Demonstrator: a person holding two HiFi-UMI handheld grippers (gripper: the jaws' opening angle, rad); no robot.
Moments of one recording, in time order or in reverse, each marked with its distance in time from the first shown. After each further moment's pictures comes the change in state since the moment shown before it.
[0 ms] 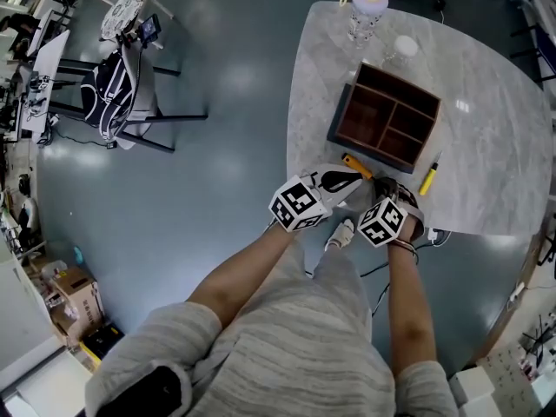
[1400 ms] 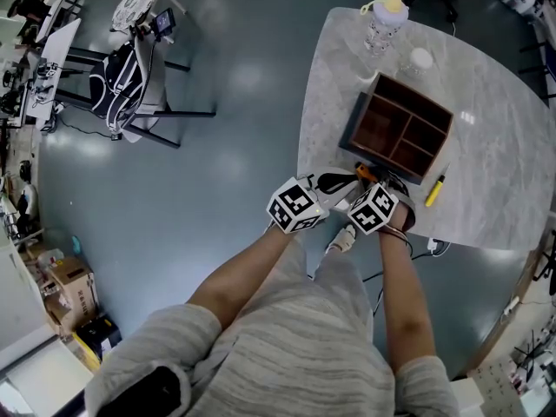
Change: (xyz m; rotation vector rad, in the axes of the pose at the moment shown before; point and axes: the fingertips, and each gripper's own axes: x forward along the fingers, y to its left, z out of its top) left arm -0.027 0.024 -0.004 -0.021 -0.002 0.073; right arm 0.024 -0.002 0.063 -0.002 -0.017 0.084
